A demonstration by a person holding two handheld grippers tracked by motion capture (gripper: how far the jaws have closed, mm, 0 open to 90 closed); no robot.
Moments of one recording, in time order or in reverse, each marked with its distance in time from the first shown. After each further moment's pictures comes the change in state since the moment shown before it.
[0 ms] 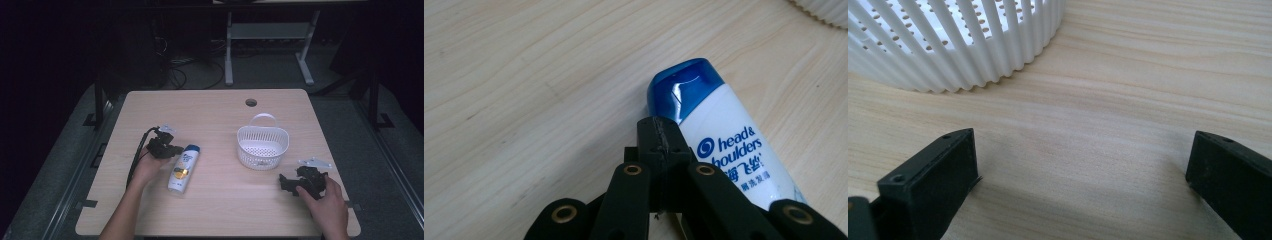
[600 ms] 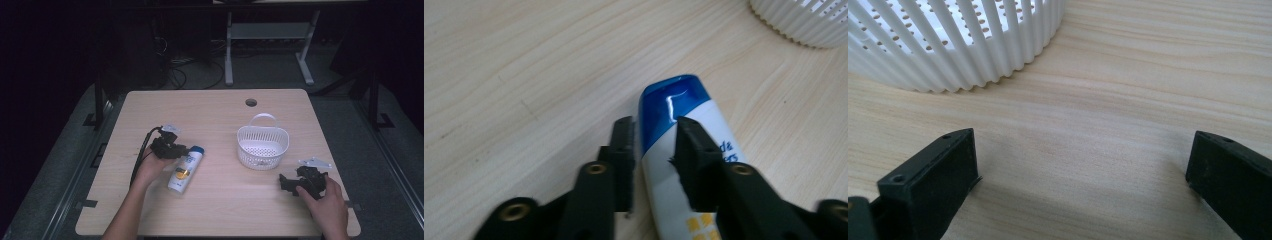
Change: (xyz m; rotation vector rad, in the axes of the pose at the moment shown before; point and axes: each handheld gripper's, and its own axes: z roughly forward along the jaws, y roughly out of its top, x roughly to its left) left arm -0.014 0.009 -0.004 -0.024 -0.017 0.003; right arm 0.000 0.000 0.000 0.000 0.000 0.000
